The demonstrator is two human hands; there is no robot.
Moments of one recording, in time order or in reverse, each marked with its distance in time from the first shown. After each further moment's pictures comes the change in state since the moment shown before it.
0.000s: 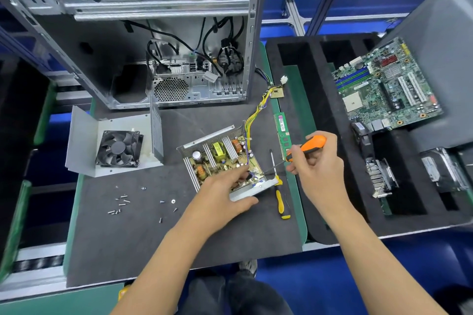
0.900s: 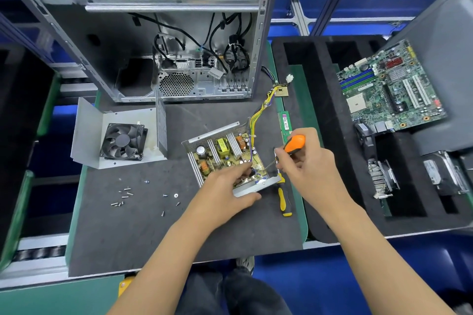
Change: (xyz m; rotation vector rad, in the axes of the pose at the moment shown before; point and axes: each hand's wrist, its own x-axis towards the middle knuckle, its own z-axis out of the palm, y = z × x) left_hand 0.000 0.002 0.001 -0.030 0.018 -0.009; right_hand -0.003 -0.028 0.006 -0.293 -0.230 -0.090
